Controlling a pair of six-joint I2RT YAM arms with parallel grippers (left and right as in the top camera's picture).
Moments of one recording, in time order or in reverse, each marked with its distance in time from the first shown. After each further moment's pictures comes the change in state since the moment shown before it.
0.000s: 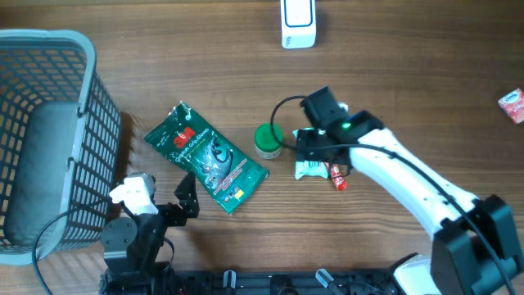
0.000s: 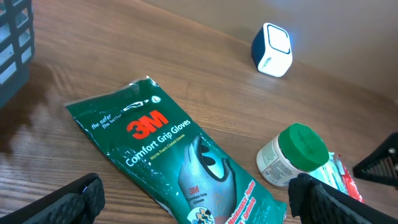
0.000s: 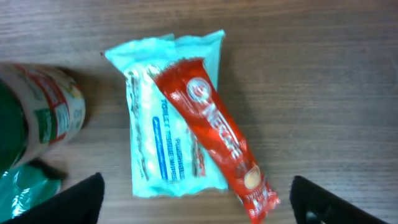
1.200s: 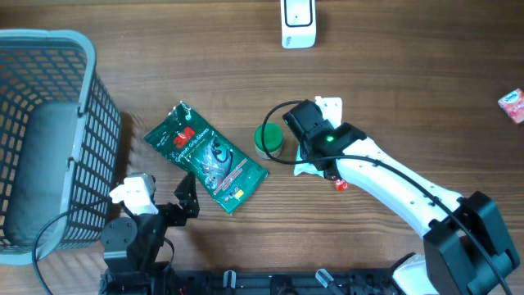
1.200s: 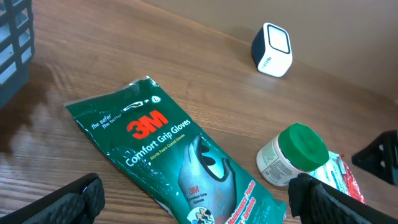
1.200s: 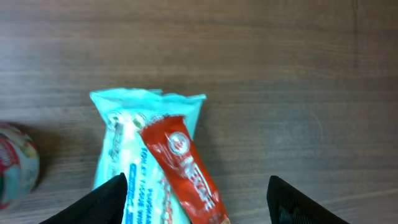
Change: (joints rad) left arm 0.000 0.000 0.000 0.000 0.000 0.000; right arm 0.076 0.010 -0.055 0.141 0.302 -0.014
